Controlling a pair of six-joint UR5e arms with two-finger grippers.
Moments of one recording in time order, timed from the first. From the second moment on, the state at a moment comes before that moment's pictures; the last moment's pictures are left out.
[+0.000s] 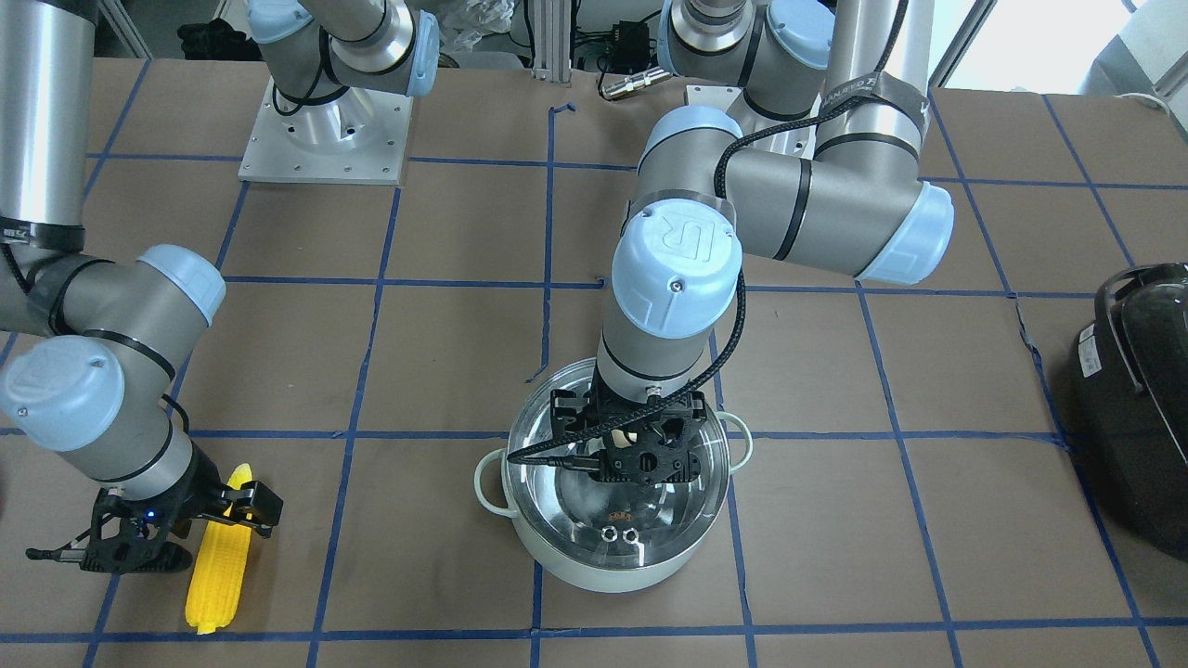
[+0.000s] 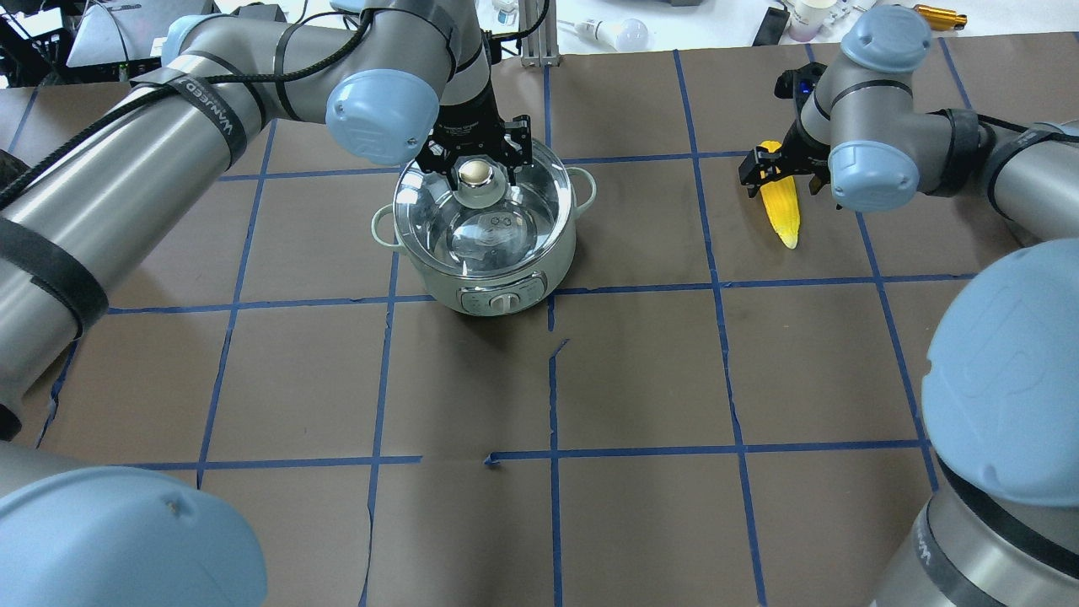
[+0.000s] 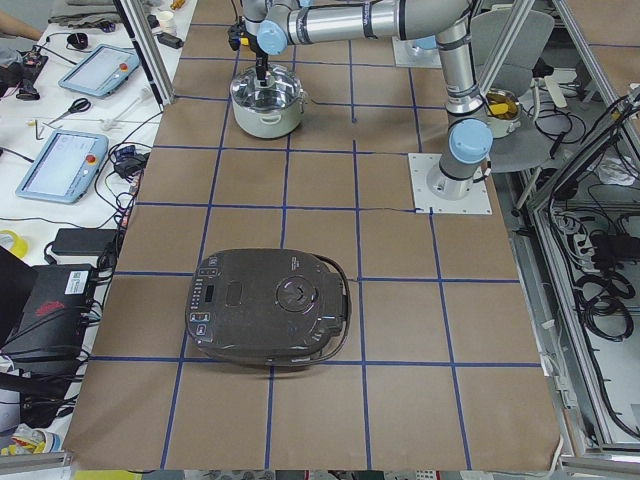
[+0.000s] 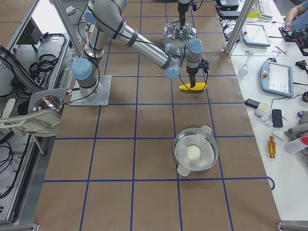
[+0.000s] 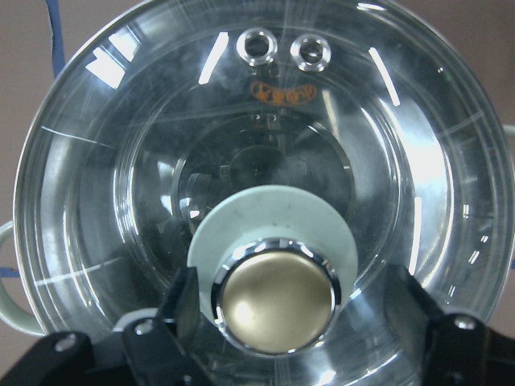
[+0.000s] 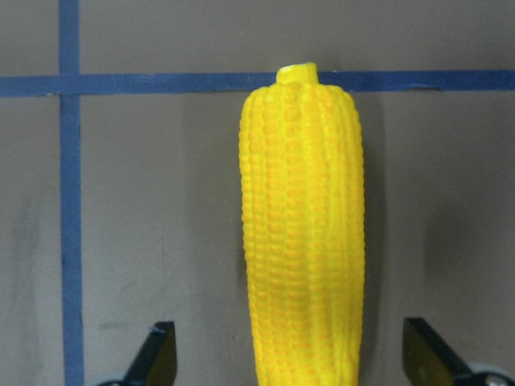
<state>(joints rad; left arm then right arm) -1.81 -2.05 -1.36 -1.26 1.54 -0.25 1.39 -1.00 1.64 -2.34 -1.53 -0.18</state>
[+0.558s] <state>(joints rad) -1.81 -2.04 -1.37 -1.28 1.54 -0.25 1.38 -0.97 1.63 -2.34 -1.54 -0.18</state>
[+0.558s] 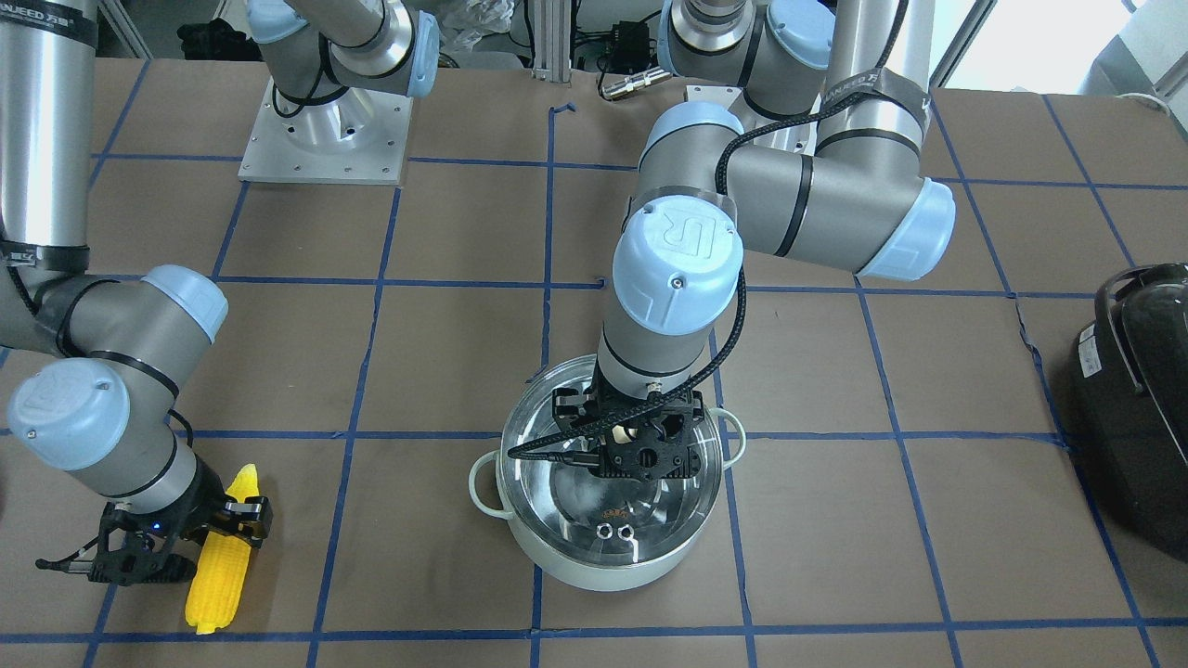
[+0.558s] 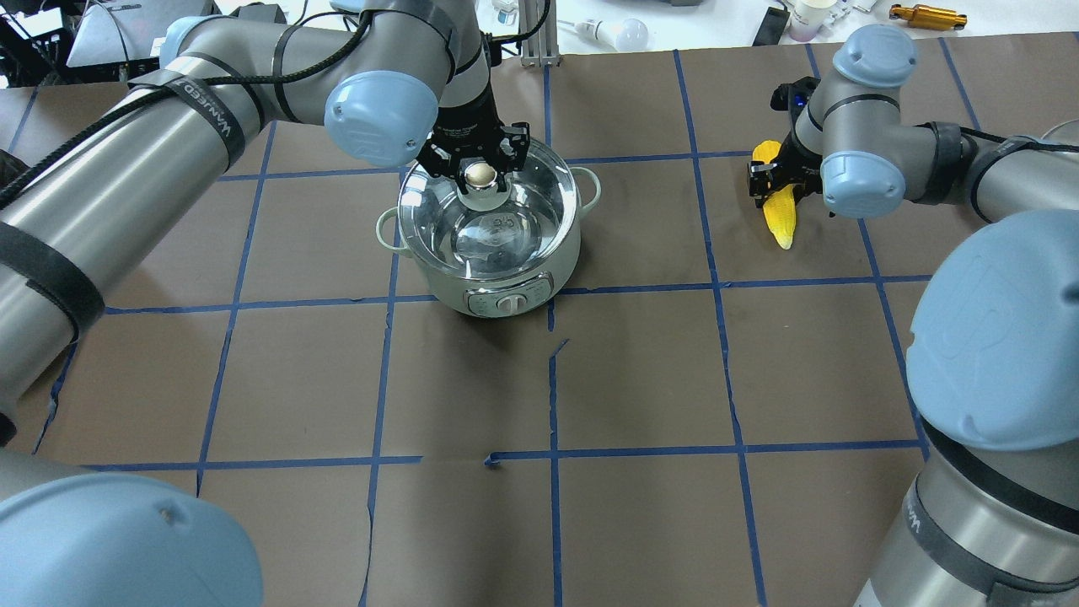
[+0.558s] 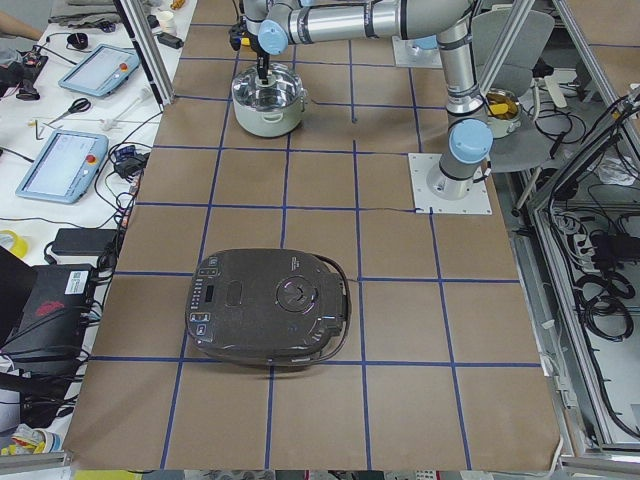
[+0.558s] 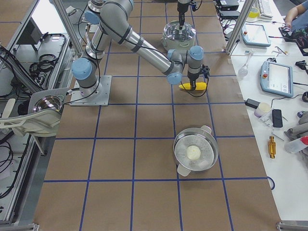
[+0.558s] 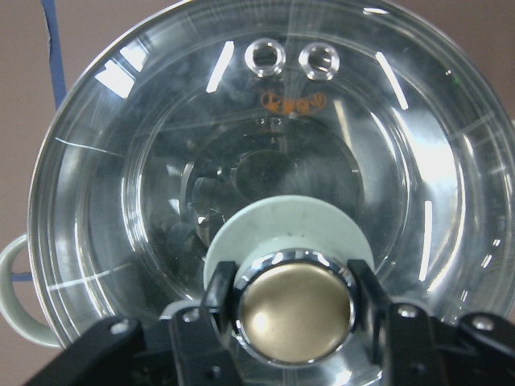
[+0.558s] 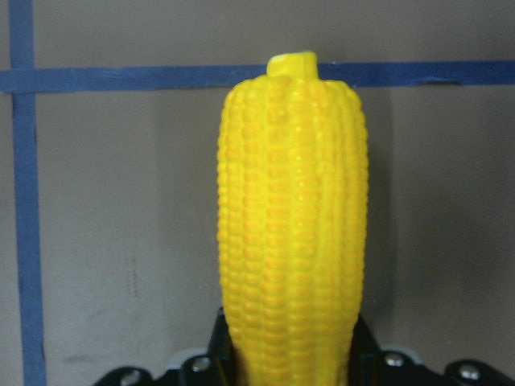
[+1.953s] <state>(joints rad) -1.34 -1.88 -1.59 -1.23 1.54 0.27 1.68 -1.17 1.38 -1.96 -1.55 0.28</state>
